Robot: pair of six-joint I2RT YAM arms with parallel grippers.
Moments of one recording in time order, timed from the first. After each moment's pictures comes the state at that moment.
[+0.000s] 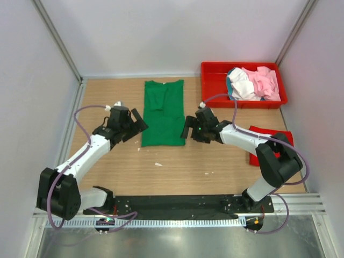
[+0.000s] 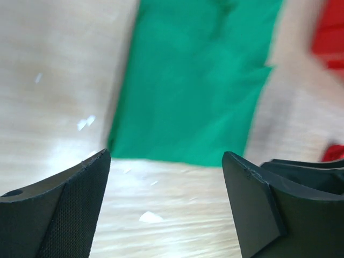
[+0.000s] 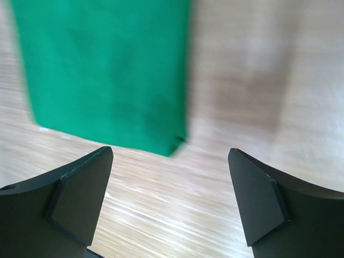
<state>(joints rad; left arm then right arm) -0.34 1.26 0.90 -0.34 -0.04 -0.79 0.59 1.59 1.00 -0.22 -0.04 0.70</state>
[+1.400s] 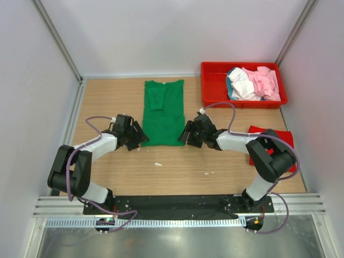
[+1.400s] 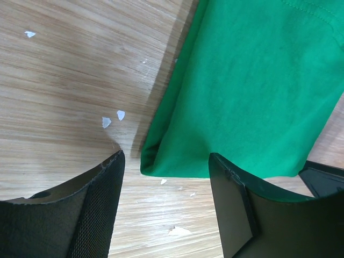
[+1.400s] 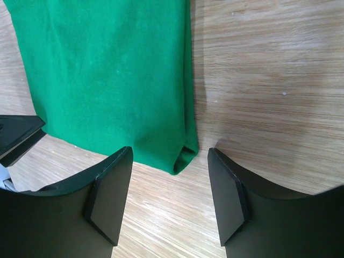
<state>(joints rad) -0.29 1.48 0.70 -0.18 0.11 -0.83 0.60 1.66 0.80 0.09 -0.09 0.88</state>
